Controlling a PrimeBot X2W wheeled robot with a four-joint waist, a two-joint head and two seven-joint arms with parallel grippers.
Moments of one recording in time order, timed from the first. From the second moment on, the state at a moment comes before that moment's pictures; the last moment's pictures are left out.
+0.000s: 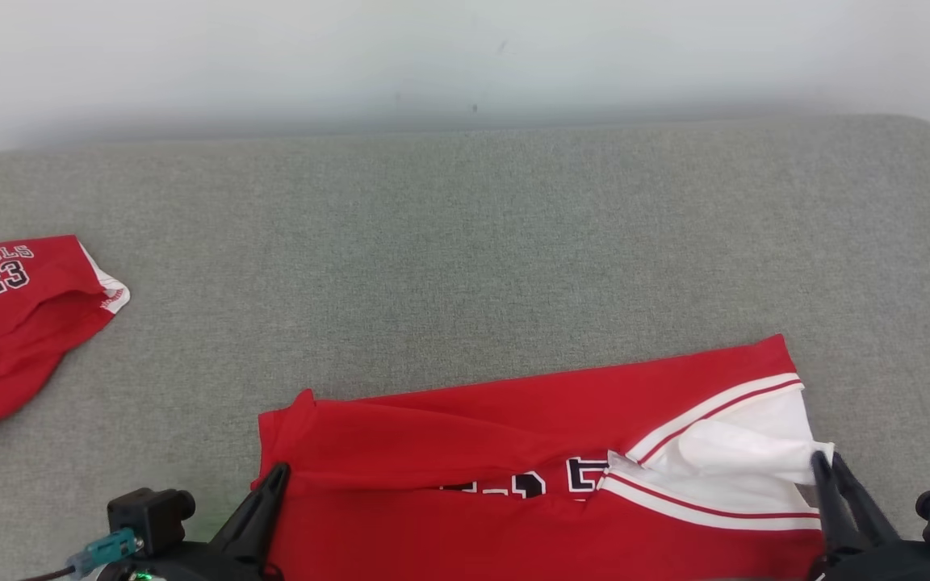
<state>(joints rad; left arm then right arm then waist) -0.26 0.47 -0.64 0.31 -1.00 -0.04 -0.19 0.07 -0.20 -0.11 0.11 0.37 0.13 0.02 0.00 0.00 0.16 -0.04</state>
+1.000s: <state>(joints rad) 0.02 0.13 0.04 0.14 -0.25 -0.05 -0.26 -0.02 -0.25 -0.10 0.38 0.32 0.13 0.15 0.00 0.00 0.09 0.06</state>
